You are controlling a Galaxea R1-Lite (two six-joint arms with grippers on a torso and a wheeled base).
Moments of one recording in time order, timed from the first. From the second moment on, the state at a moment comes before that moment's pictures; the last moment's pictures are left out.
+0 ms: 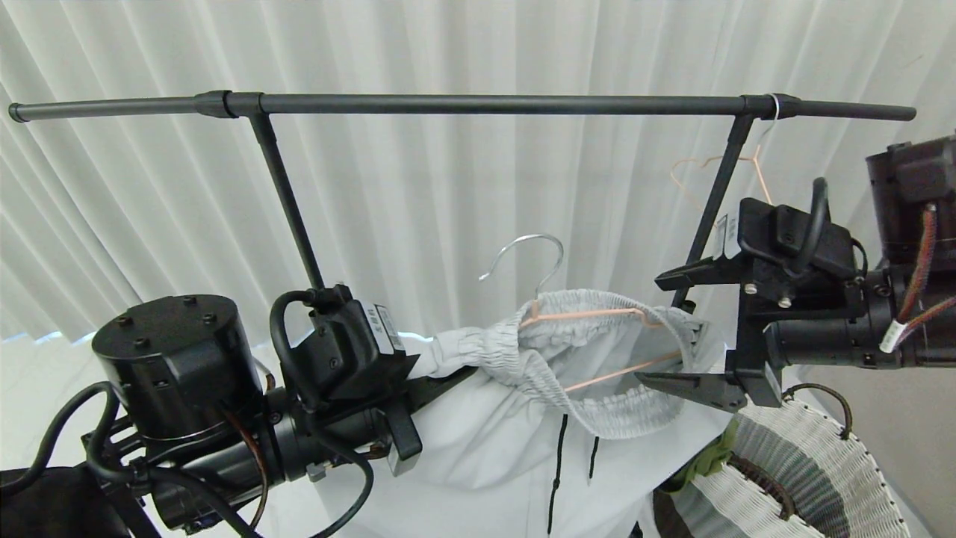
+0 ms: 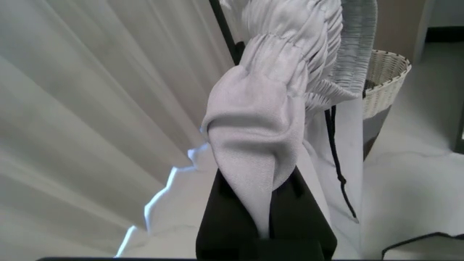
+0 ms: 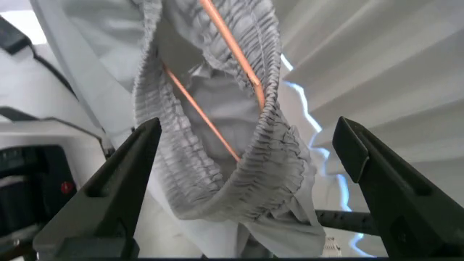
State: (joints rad) left arm -0.59 1.58 -0.46 -1.02 -0.40 0.50; right arm 0.64 1.46 -1.08 0.11 0.30 -0.60
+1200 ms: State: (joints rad) left arm -0.66 1.53 -0.47 -1.02 -0.39 0.50; right arm 0.62 1.59 -1.31 0.27 0.37 -0.74
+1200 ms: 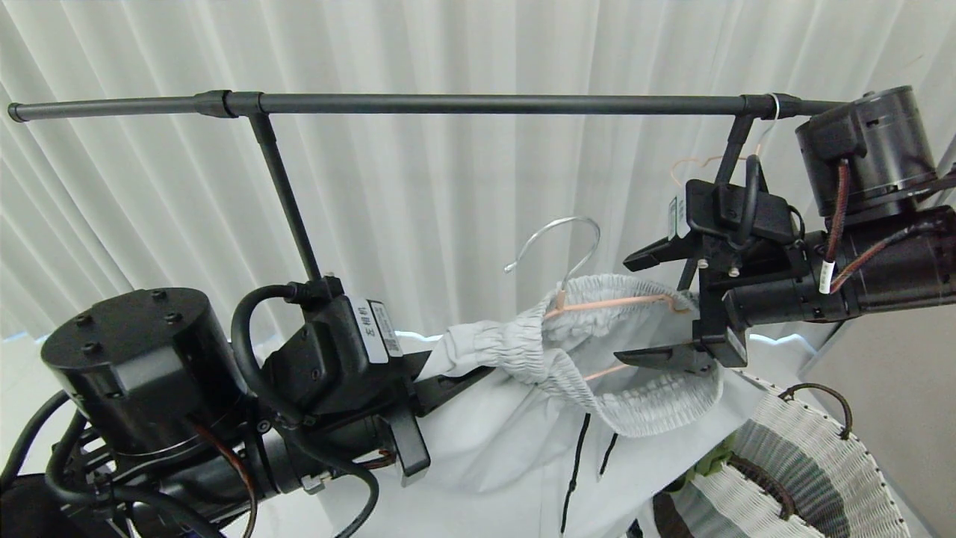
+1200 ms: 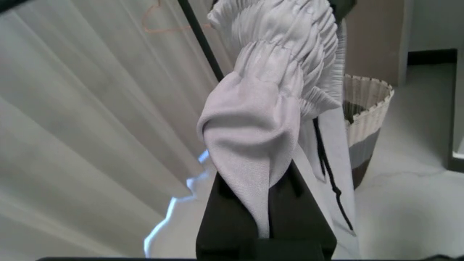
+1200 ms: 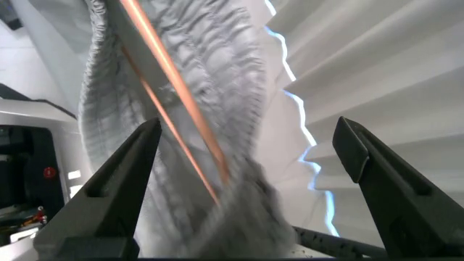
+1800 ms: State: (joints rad) left arm -0.68 1.53 -0.45 -1.02 -0.39 0.50; right arm 0.62 1.57 -1.26 0.28 0.38 -0.79
